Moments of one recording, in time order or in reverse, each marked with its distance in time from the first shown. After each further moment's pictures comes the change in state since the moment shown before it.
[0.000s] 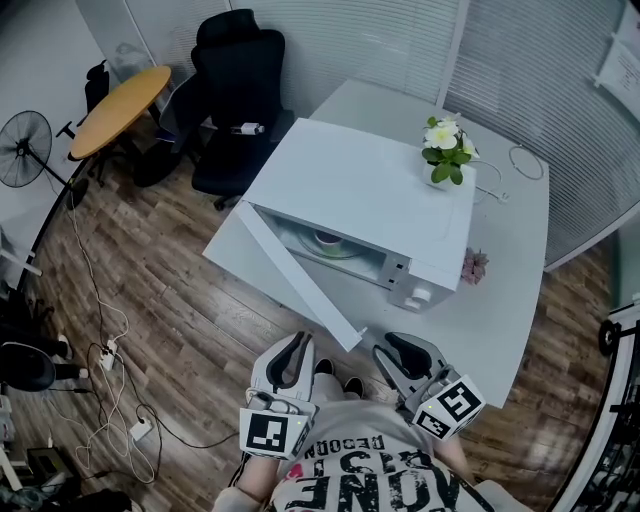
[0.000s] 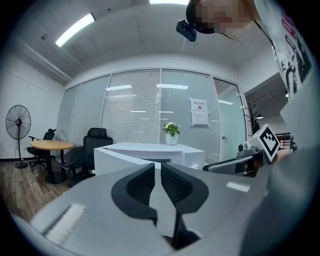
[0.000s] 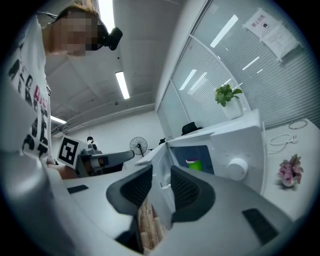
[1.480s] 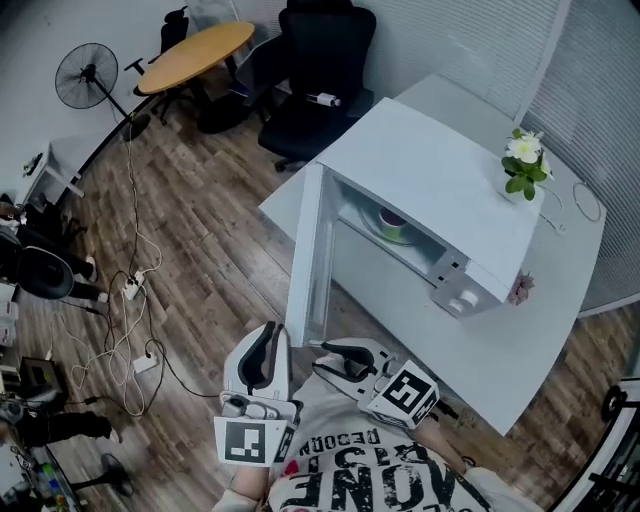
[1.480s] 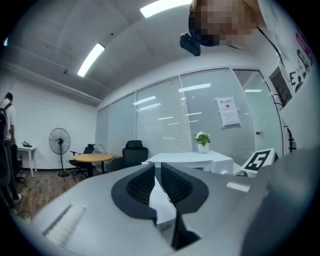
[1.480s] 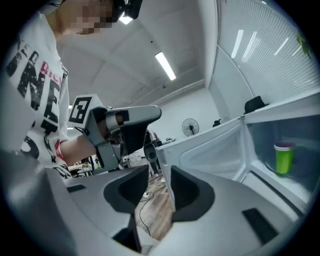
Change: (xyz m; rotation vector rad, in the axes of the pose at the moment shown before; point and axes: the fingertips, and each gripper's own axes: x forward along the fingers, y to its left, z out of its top) left arm -0.100 0.052 0.047 0.040 -0.063 0.405; right arm 0.072 0.150 -0.058 -0.120 0.215 0.650
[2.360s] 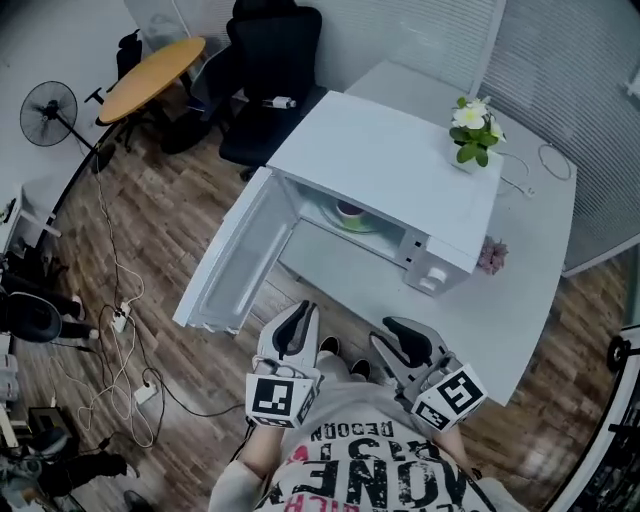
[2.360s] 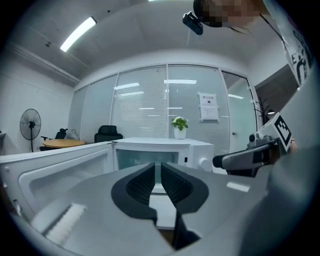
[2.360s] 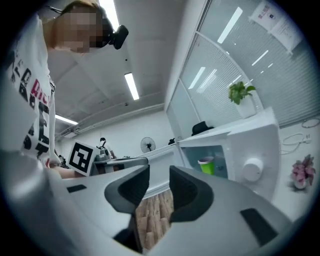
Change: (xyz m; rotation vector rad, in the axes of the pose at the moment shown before) left arm 0.066 -0.081 -0.073 -0.032 0.103 -0.305; right arm -0.141 -0.057 0.025 0.084 -0.215 -0.534
